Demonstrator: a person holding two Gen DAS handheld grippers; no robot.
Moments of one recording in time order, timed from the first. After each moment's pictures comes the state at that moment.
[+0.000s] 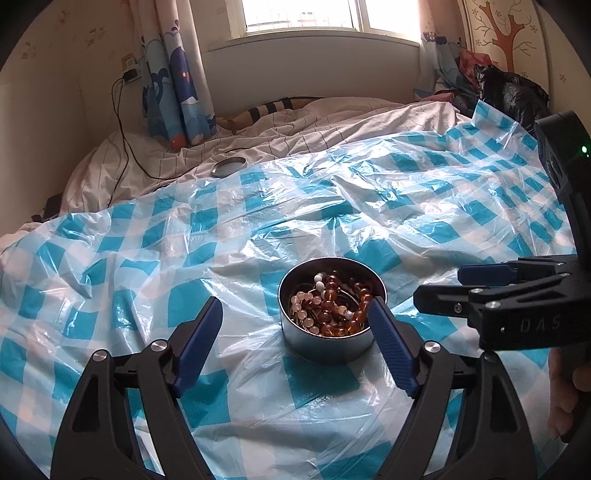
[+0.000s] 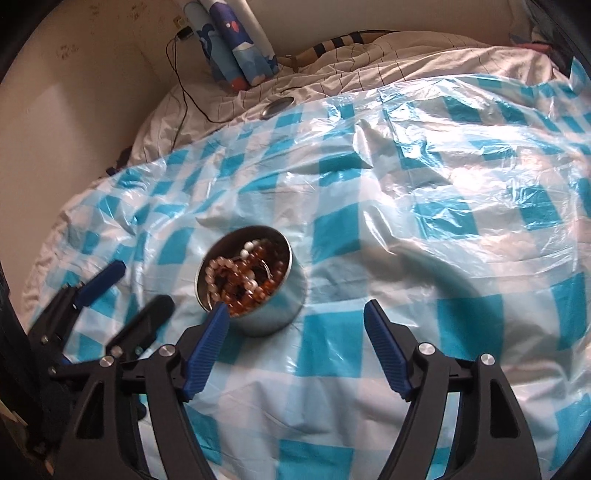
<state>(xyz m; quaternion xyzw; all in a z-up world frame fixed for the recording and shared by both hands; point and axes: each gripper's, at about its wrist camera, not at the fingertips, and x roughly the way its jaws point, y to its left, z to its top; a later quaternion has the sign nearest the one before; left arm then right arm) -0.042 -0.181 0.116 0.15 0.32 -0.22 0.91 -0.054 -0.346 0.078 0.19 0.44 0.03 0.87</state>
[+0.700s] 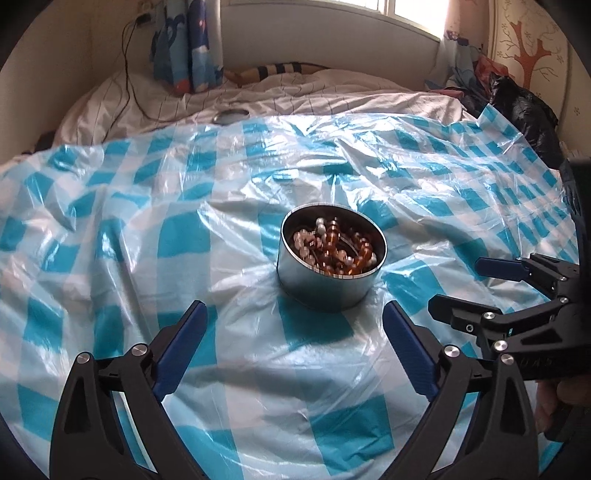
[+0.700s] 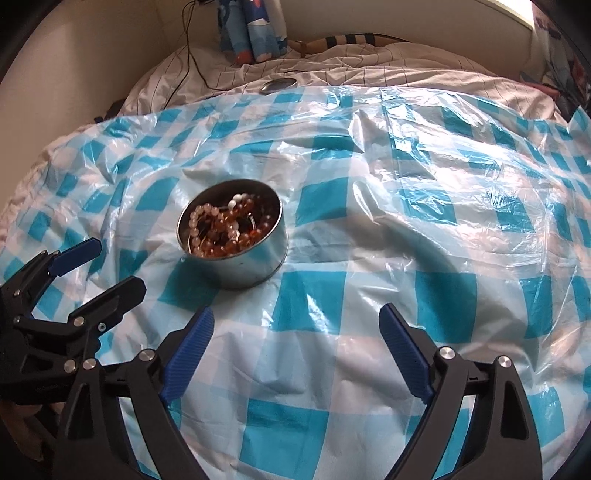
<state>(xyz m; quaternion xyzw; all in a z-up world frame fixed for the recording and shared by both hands) -0.047 -0.146 0.093 0.08 0.40 -0.22 0.88 -0.075 -0.315 0.073 0.08 0.48 0.00 0.88</state>
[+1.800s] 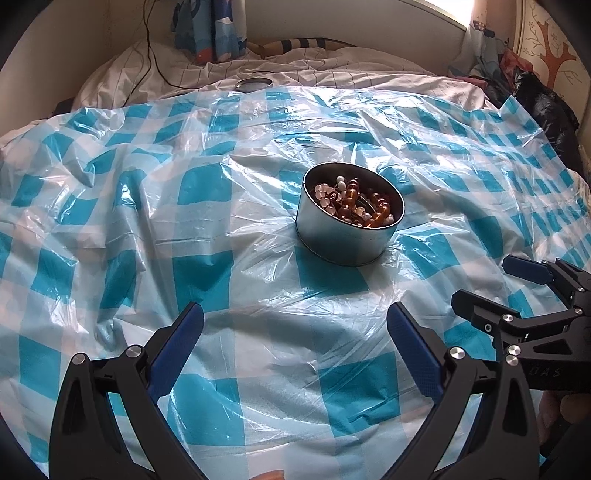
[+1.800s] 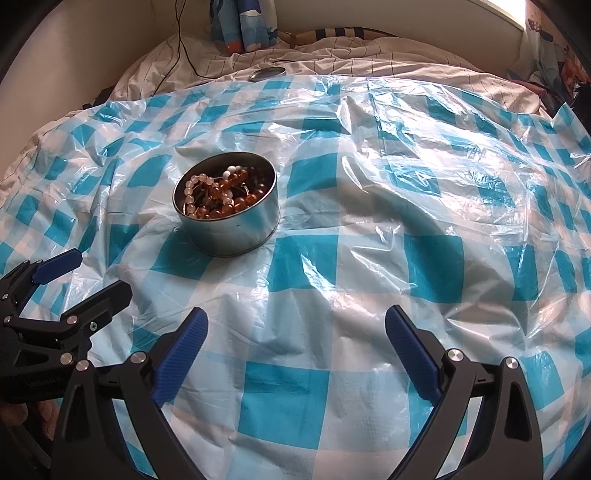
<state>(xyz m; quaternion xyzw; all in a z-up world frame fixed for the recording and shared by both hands) -0.062 -0.135 0.081 0.08 0.45 -0.18 0.87 -0.093 -0.308 0.067 0.08 0.49 -0.03 0.87</state>
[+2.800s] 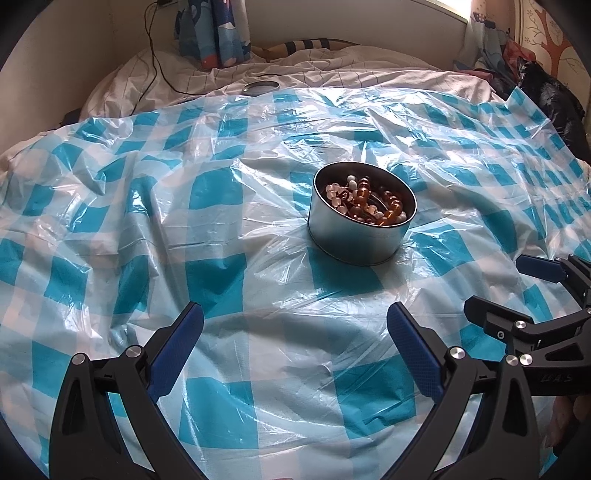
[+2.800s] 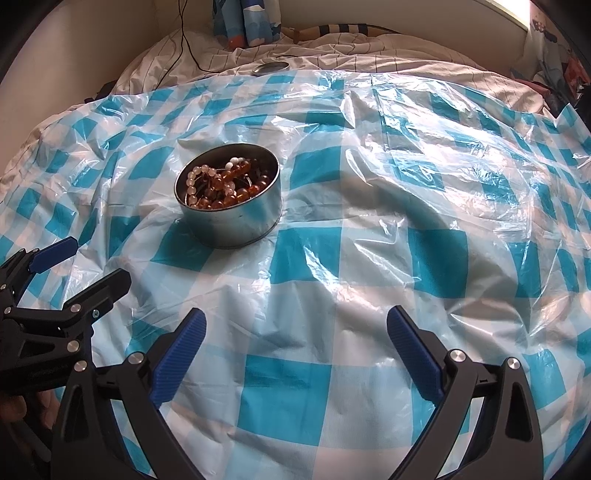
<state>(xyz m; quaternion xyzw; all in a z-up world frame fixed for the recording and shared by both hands) -0.063 -0.136 0.079 0.10 0.44 -0.16 0.88 -0.095 -0.306 0.062 0.07 0.50 -0.02 0.86</state>
